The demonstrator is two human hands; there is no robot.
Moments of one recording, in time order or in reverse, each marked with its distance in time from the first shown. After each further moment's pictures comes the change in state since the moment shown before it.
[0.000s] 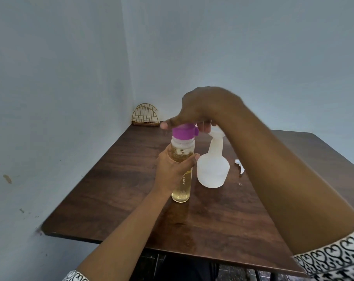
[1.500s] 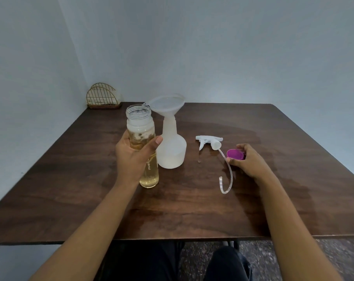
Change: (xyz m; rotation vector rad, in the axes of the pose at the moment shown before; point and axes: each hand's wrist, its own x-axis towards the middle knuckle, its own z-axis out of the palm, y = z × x) left_hand -0.008 -0.007 0.040 0.013 0.103 0.028; right_hand -0.044 0.235 0.256 0.904 0.274 0.570
